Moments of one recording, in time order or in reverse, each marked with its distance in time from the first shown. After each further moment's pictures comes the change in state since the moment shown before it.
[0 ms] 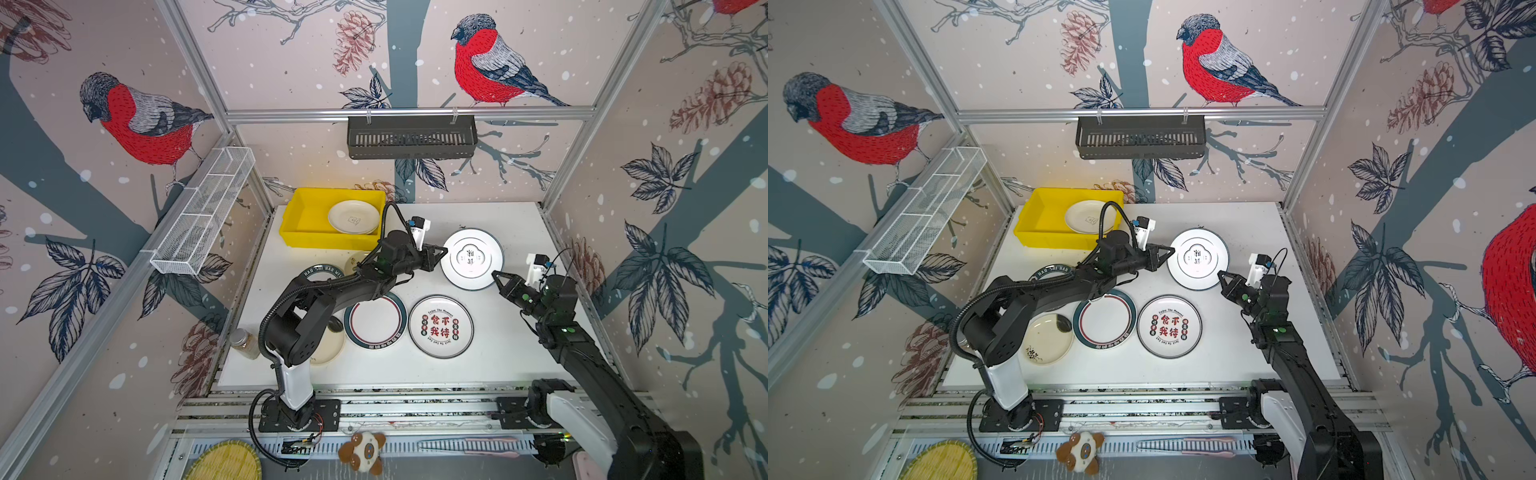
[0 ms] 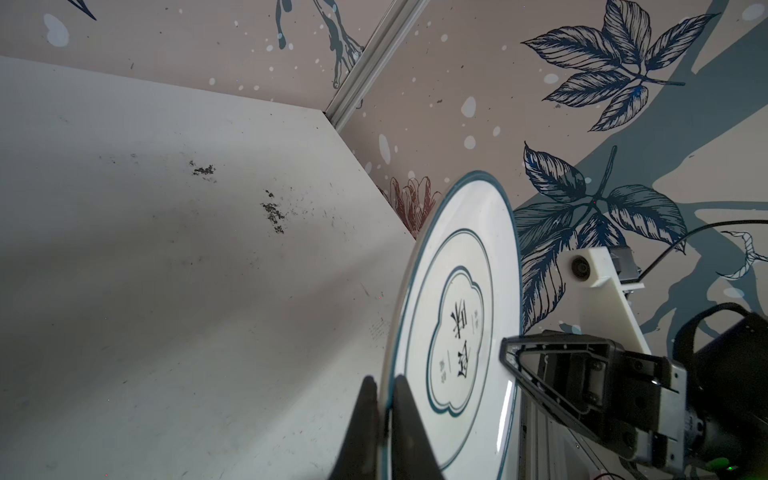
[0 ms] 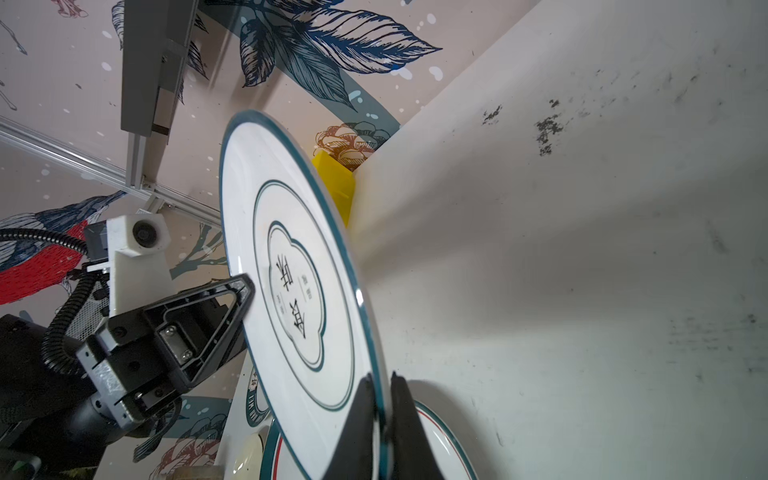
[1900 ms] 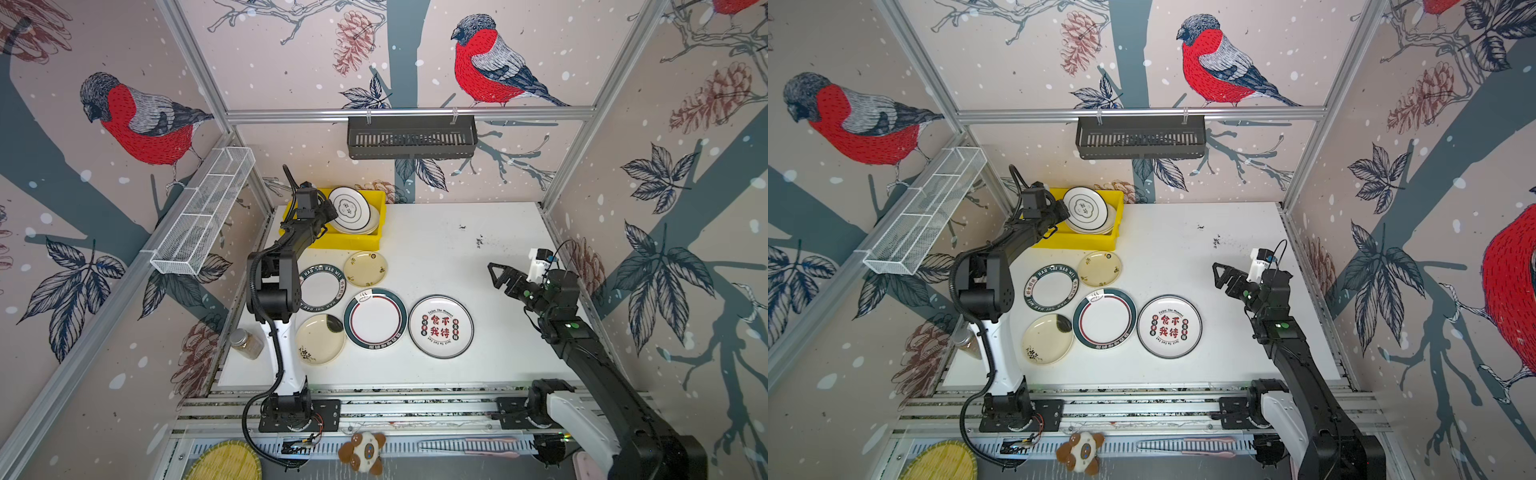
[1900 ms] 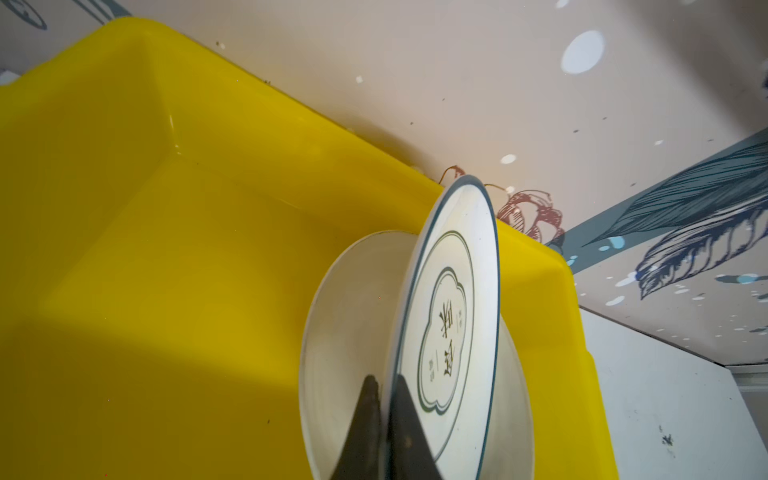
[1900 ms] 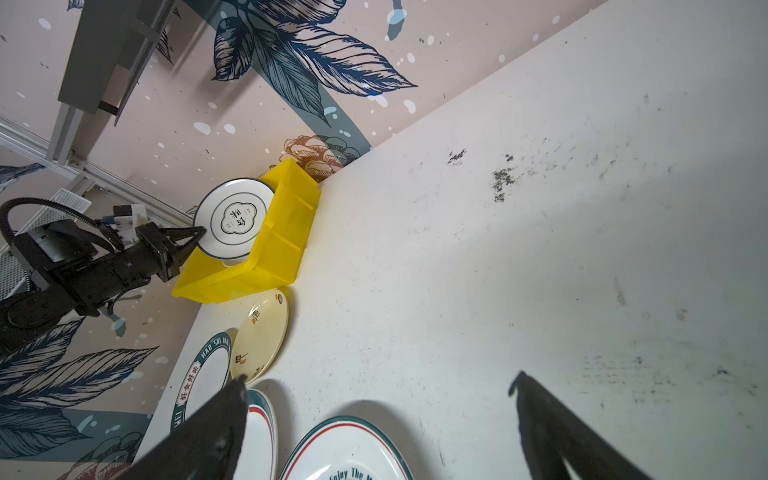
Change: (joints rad) left arm 0.687 0.302 0.518 -0.538 -0.286 0.145; right arm -0.005 -0.003 0.080 -0.113 0.109 -0.188
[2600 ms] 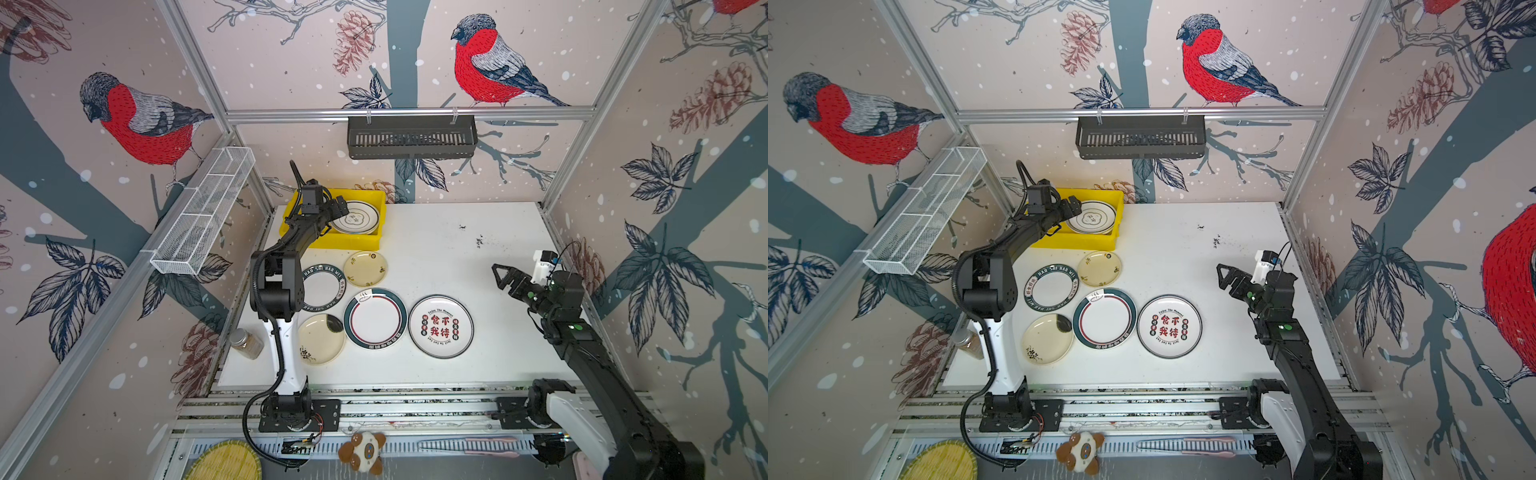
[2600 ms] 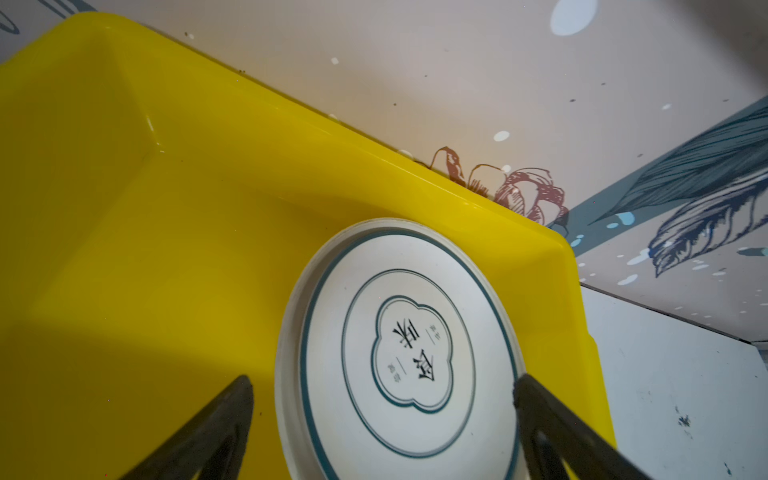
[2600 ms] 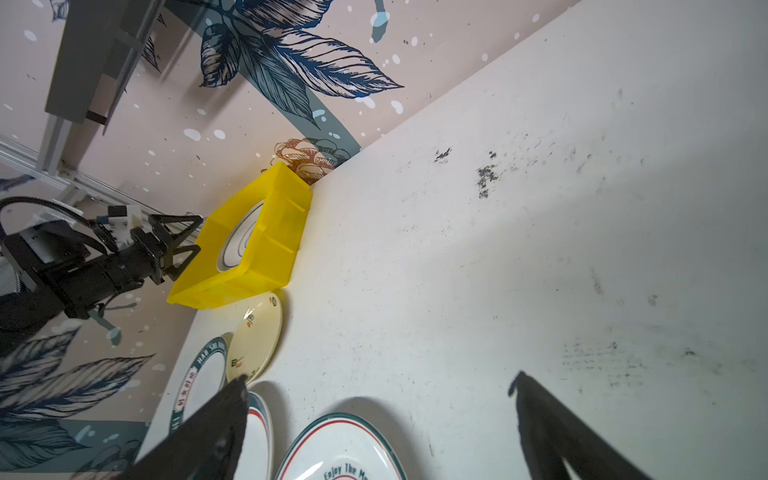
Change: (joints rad) left arm -0.039 -0.032 0.027 -0.072 -0.030 0.067; right arm -0.058 -0.017 -0.021 -0.014 -0.052 0.026
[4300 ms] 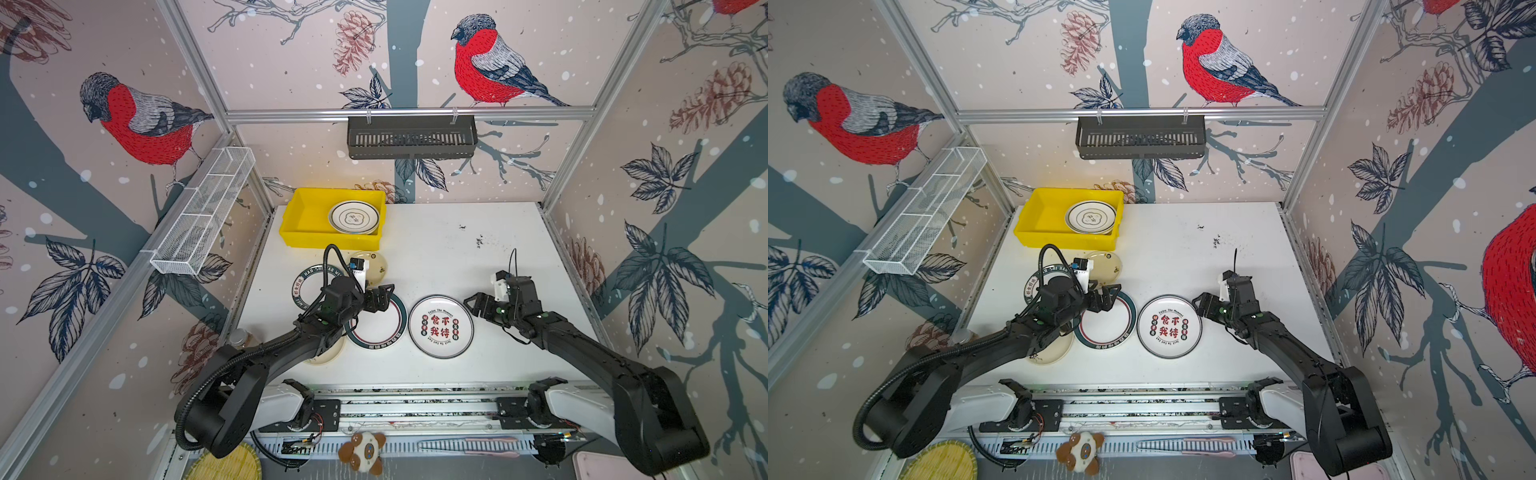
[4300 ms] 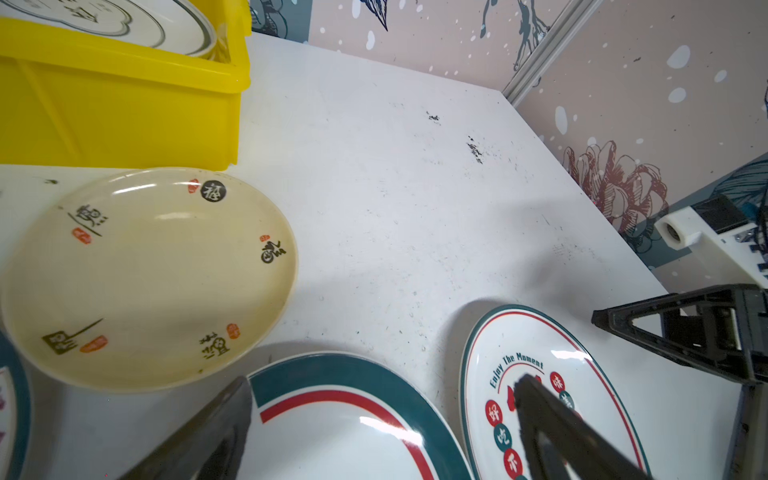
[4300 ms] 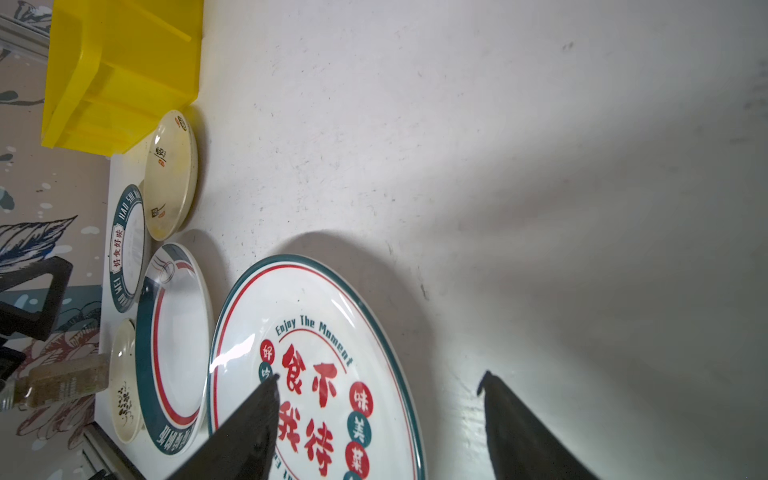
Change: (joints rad) left arm -0.479 -0.853 -1.251 0.533 0.023 0.005; right arm 0.289 0.274 -0.031 -0.130 0.066 0.016
